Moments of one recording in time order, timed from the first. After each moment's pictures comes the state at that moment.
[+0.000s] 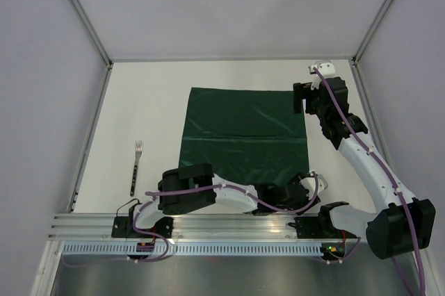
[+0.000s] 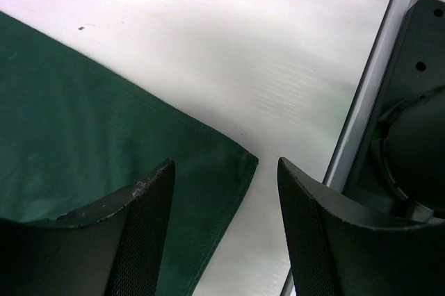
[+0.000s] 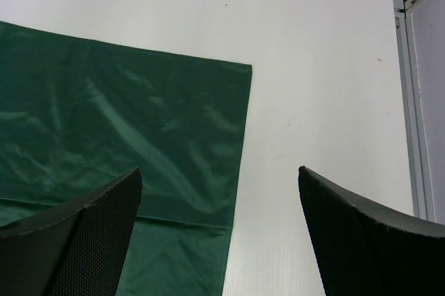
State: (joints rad) left arm -1.46 2.15 1.29 0.37 -0.27 -0.15; right arm 0.21 1.16 0.99 -0.26 0.16 -0.03
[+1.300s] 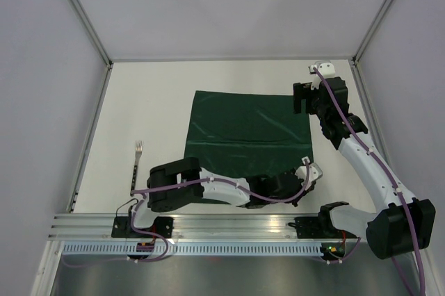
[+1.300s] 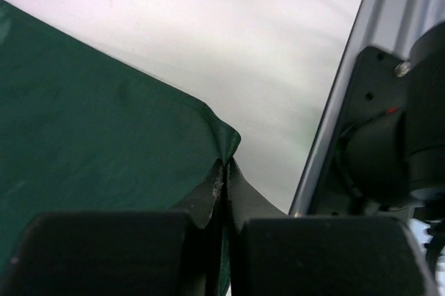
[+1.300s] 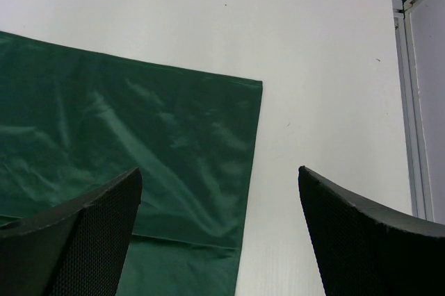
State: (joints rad) left arm -1.42 2.08 1.24 0.42 -0.19 -0.21; right arm 0.21 1.16 0.99 -0.26 0.16 -0.03
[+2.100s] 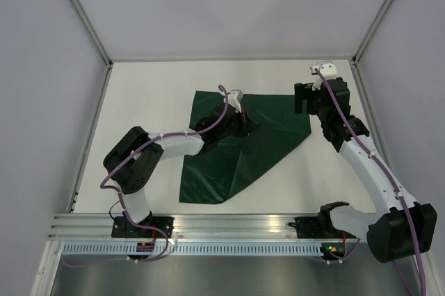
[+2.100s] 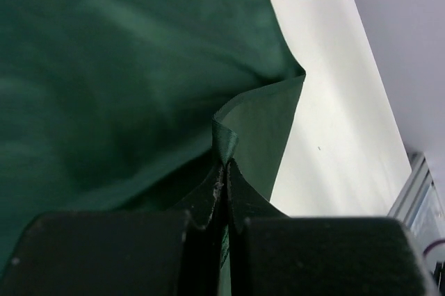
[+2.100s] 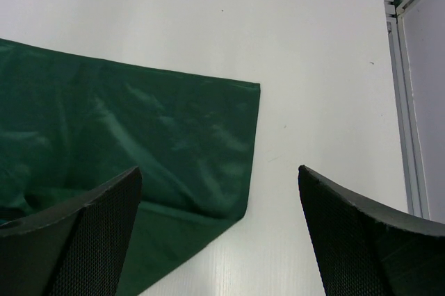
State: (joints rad) left arm -0.82 1.81 1.01 0.40 0.07 -0.67; right arm 0.21 1.14 0.97 -0.25 0.17 -0.03
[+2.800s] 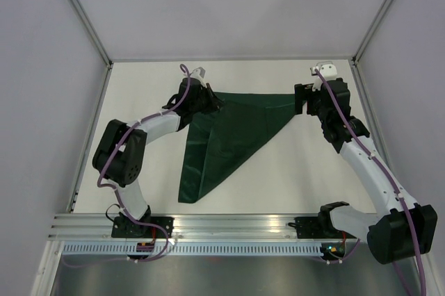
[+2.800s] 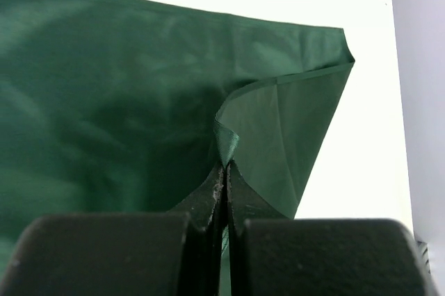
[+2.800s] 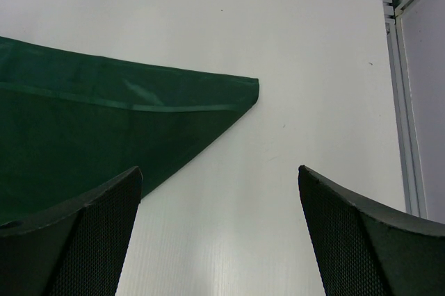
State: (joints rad) left arm -0.46 1.79 1.10 0.21 0.17 -0.68; right arm 0.21 1.13 0.97 -0.25 0.17 -0.04
